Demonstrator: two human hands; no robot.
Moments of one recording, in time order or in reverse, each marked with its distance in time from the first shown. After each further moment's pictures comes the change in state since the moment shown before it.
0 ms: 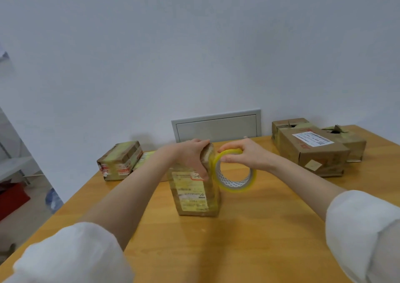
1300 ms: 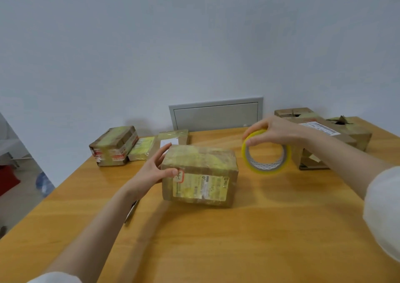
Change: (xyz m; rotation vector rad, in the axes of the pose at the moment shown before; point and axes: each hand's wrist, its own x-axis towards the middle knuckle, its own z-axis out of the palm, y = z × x) left_hand -0.029 -0.098 0.109 -1.323 0.244 0.081; right_hand -0.003 0.004 -0.054 -0.197 -0.128 0.146
